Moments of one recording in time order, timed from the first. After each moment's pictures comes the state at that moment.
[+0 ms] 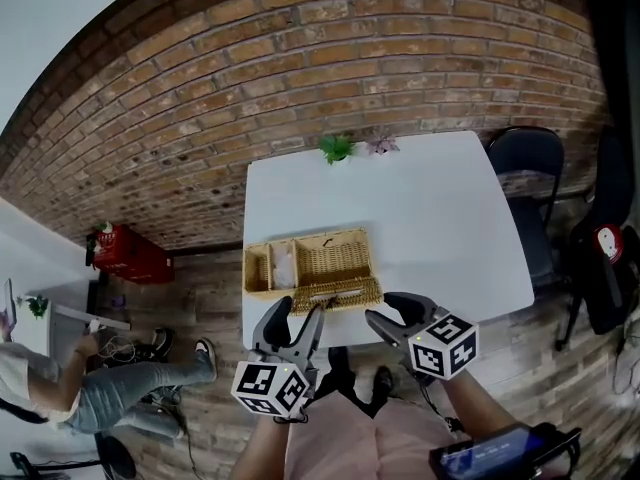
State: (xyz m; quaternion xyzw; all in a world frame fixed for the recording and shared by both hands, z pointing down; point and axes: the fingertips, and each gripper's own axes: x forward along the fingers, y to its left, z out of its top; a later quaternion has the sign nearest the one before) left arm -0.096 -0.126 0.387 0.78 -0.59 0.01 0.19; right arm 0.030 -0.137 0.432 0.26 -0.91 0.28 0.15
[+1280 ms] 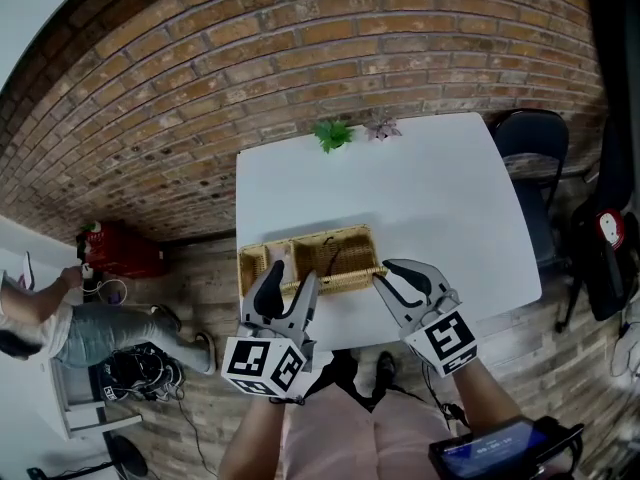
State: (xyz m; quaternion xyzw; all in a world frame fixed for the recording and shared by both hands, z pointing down) left arm -0.114 -0.203 0.363 0.79 -0.59 0.01 0.16; right arm 0.016 -0.203 0.391 0.32 -0.93 0.05 0.15
